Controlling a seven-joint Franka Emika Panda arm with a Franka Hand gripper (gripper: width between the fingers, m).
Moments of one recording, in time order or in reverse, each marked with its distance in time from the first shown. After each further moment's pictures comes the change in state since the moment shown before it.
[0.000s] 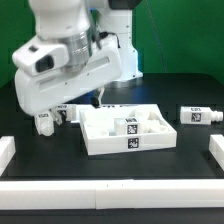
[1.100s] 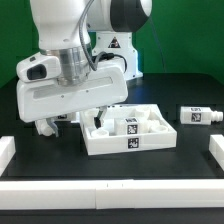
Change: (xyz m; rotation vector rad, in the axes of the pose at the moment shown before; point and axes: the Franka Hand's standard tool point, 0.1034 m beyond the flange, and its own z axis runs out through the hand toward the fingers) arm 0.014 0.008 0.013 -0.119 0.118 0.192
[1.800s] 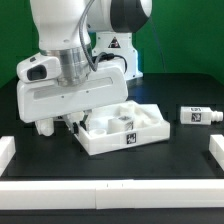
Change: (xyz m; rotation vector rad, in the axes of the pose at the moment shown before) arm 0.013 -0.001 -0.003 -0.004 0.017 0.138
